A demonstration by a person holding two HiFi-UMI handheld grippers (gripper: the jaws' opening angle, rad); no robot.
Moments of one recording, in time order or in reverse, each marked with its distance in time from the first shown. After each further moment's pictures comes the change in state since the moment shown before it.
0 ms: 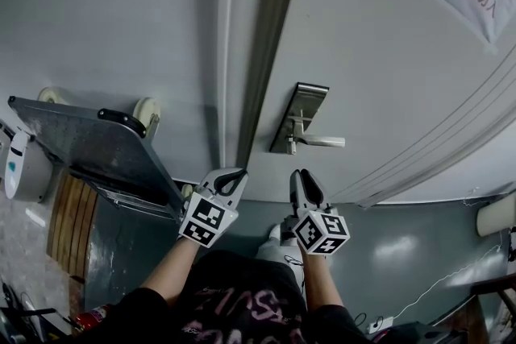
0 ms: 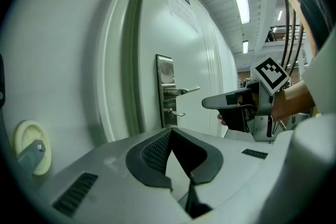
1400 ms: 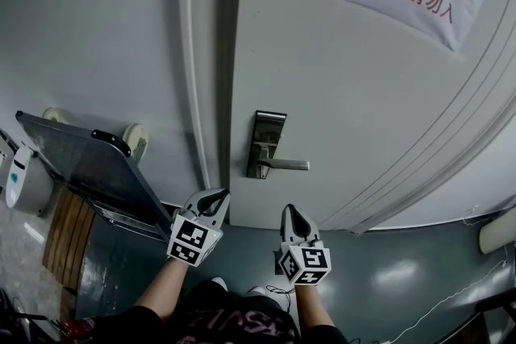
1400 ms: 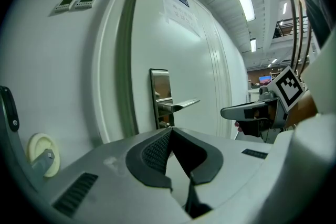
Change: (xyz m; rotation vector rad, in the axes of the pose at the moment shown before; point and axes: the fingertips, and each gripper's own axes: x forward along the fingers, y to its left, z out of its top) left arm 0.004 -0.029 0.045 0.002 -0.036 0.126; right arm -0.056 -0.038 0.022 -0.184 0.004 0.005
